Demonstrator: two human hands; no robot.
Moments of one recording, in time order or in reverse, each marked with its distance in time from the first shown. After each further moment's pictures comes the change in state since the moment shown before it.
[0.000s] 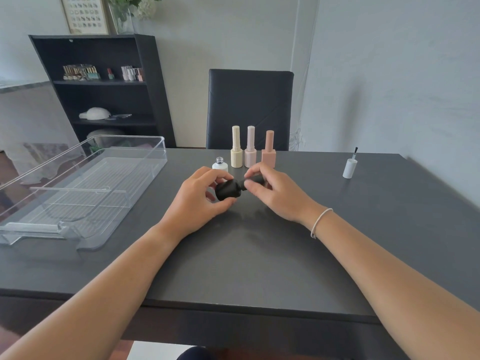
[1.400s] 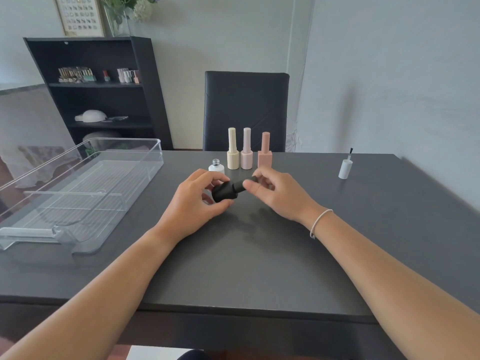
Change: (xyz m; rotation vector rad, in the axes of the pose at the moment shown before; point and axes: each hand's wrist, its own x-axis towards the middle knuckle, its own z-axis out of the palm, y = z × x) left_hand 0.001 0.002 0.000 -0.014 0.000 -0.008; right_hand -0.002 0.005 -0.007 -0.023 0.050 0.039
